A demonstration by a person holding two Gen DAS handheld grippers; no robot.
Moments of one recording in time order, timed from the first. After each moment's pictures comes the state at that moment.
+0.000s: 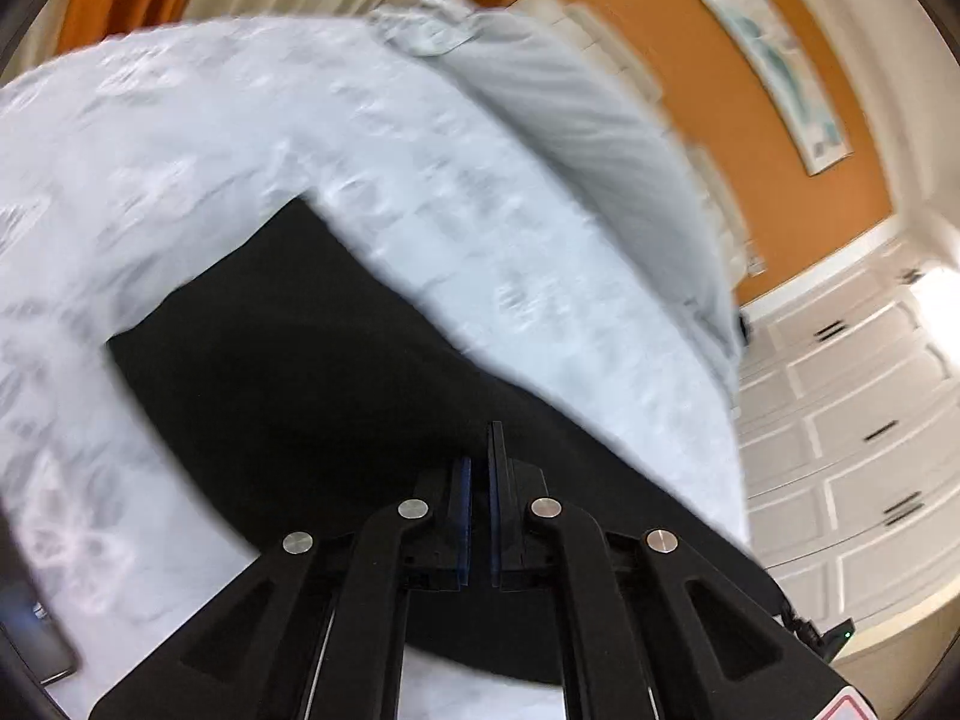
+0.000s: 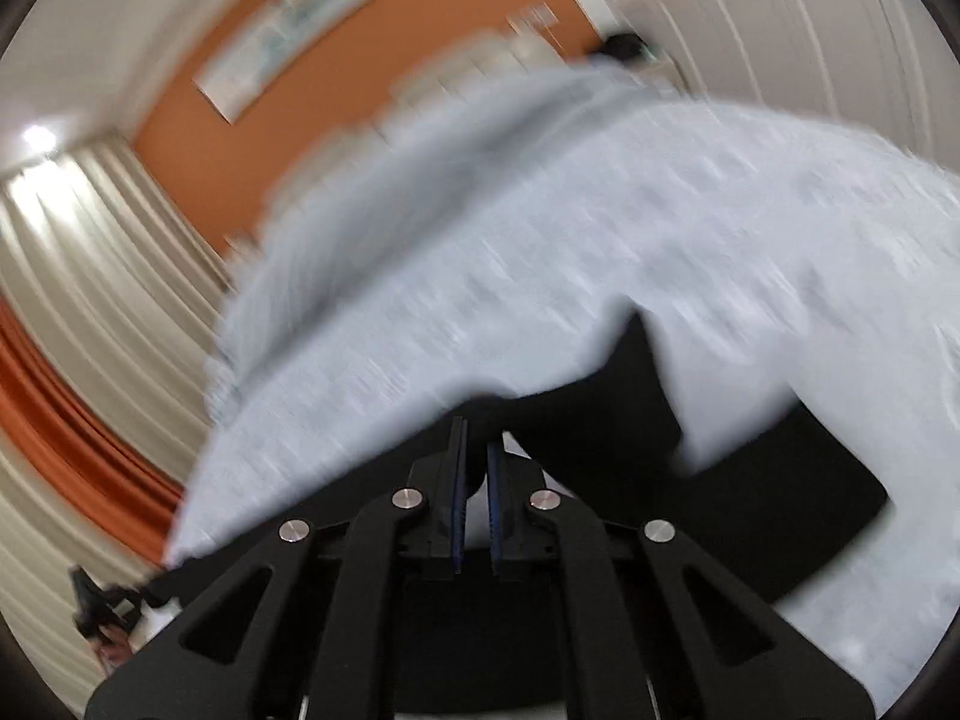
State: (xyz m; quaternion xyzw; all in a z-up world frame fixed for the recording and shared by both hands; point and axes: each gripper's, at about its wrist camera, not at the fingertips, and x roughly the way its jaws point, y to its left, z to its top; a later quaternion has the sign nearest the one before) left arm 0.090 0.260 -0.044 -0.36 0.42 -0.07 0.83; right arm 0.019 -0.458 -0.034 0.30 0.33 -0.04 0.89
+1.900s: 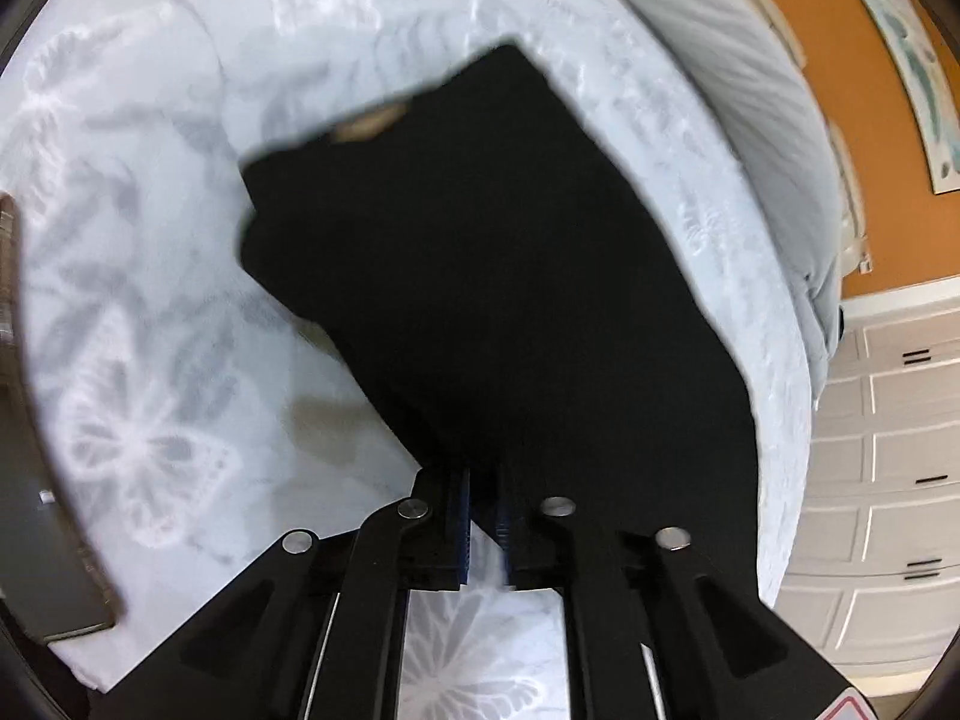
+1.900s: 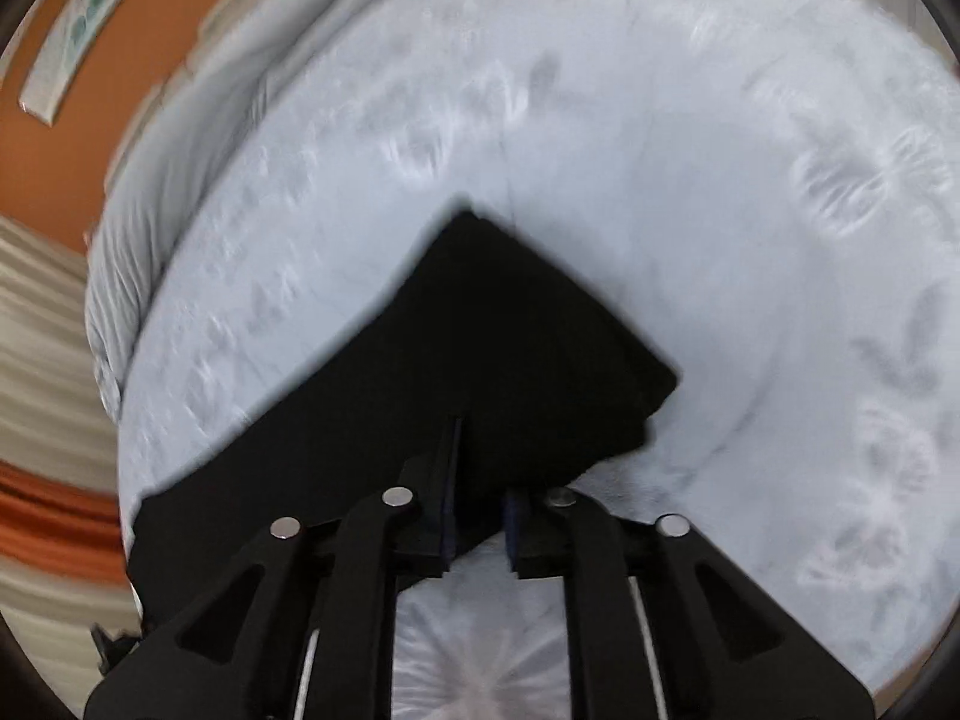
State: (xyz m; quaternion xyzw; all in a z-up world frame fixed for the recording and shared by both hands) left arm 0.079 0.302 -0.096 -0.37 0.52 0.02 0.77; right arm -0.022 -0.551 -0.104 0.38 0.42 -0.15 0.81
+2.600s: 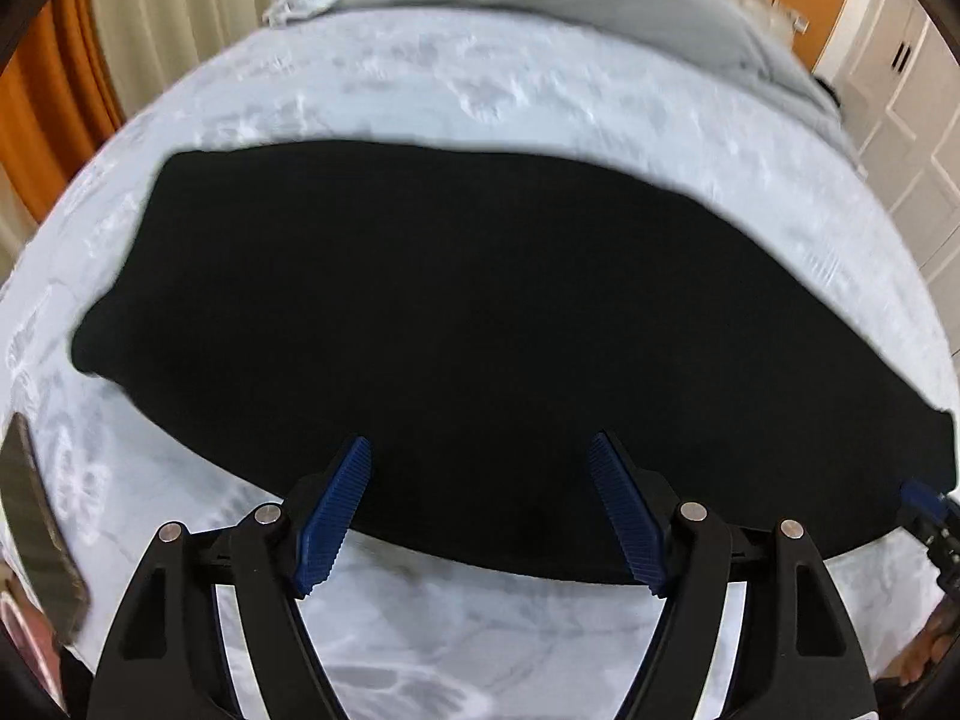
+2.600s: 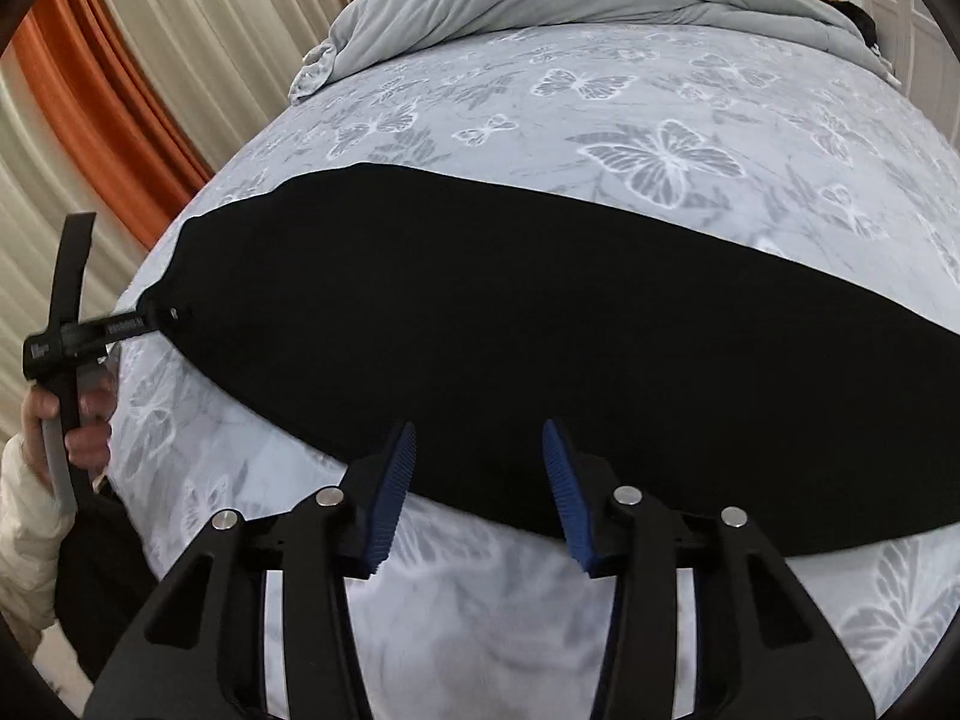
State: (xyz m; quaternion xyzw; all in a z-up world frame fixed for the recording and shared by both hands) left arm 0.075 0.098 -0.096 -0.05 0.53 -0.02 0.85; right arm 0.023 -0.232 -0.094 0.07 0.48 0.14 0.86
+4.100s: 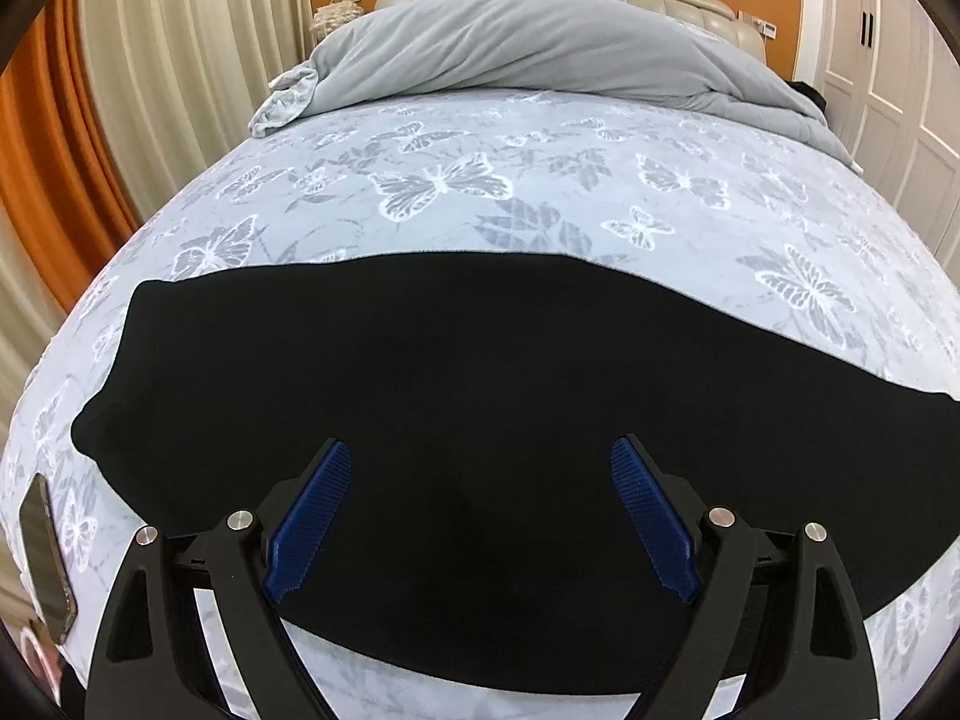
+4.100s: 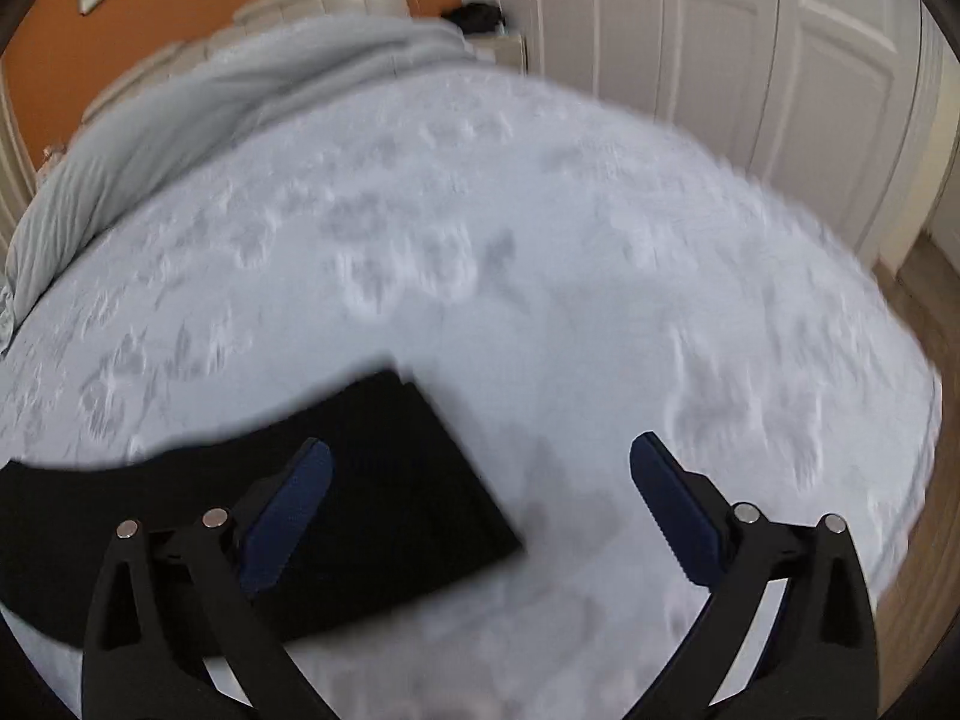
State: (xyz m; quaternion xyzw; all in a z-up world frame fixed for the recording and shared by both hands) left arm 0.076 0.003 -0.071 0.03 0.42 0.01 0.91; right arm -0.032 -0.565 -0.081 0.20 0.43 -0.24 0.85
